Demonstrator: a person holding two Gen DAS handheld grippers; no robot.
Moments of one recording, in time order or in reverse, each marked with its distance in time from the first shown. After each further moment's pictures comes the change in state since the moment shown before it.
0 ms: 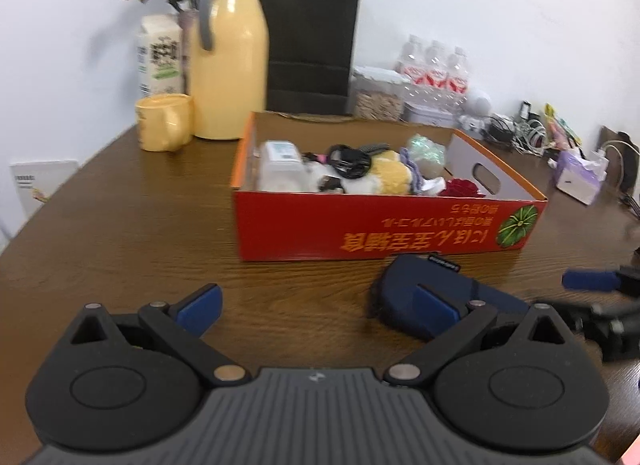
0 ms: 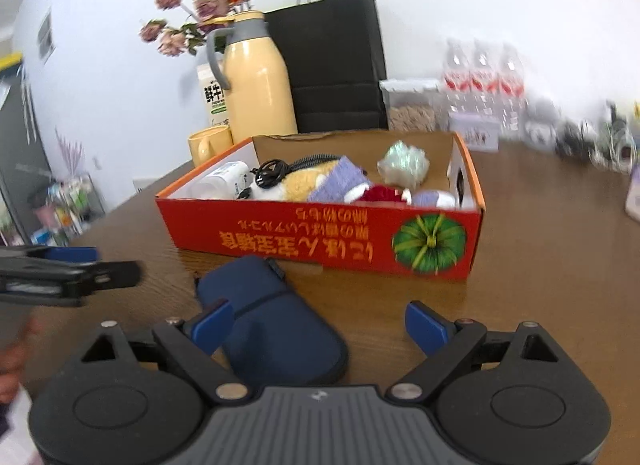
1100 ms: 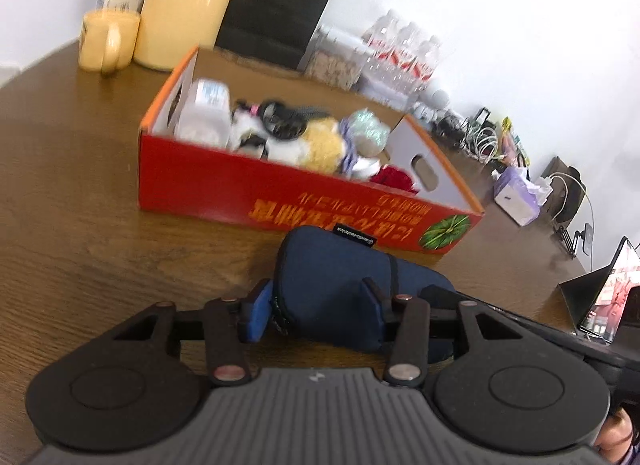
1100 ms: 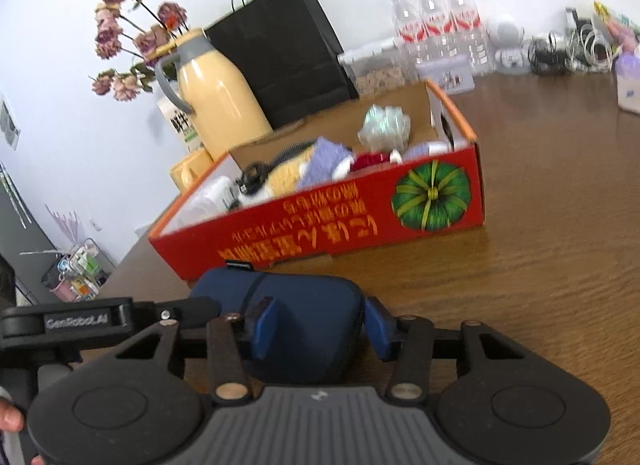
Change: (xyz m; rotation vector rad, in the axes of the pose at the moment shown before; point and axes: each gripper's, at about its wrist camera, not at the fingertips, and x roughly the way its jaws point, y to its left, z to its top) left arm 0.016 -0.011 0.008 -0.203 0.122 -0.226; right arm 0.020 -0.010 -0.001 0.244 -0.027 0.045
